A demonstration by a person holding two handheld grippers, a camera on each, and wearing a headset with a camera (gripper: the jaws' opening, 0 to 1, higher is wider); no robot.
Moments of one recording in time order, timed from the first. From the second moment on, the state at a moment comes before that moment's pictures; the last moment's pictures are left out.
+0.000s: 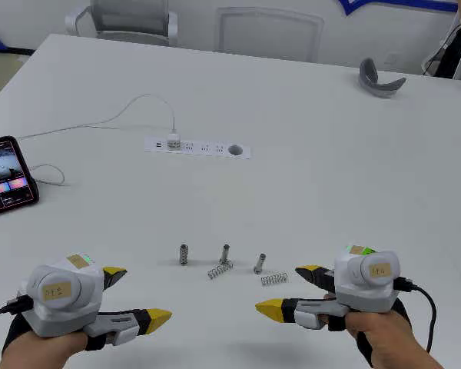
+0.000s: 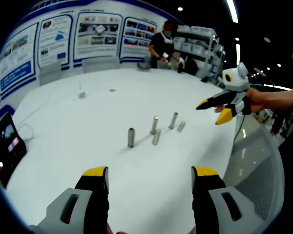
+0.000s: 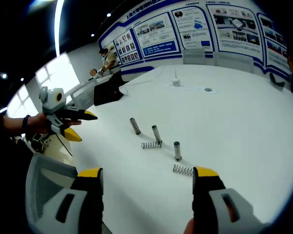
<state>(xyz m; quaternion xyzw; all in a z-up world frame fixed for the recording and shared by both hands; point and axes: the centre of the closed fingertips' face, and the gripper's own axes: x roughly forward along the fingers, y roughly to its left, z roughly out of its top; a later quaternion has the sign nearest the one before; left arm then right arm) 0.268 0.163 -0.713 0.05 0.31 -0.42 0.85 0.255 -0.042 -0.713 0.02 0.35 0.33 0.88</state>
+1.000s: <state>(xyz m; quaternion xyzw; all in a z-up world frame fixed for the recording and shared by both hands) 0.271 0.102 -0.726 0.08 0.32 -0.48 0.81 0.233 -0.061 -0.719 0.04 0.35 0.29 0.89</state>
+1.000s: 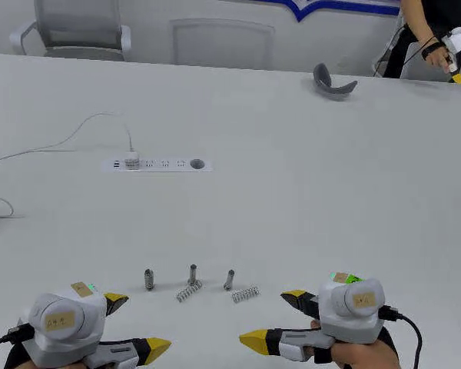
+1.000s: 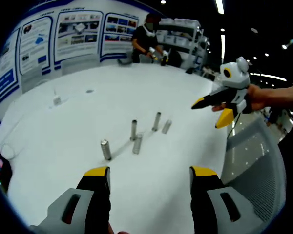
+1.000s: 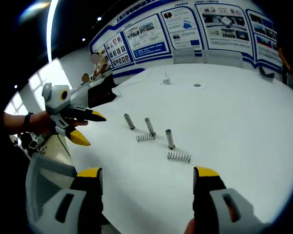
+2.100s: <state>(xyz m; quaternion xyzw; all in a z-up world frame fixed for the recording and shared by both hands) 0.297 0.046 -0.773 0.10 0.34 -0.49 0.79 0.212 -0.067 -0.727 0.05 0.36 0.29 0.88</state>
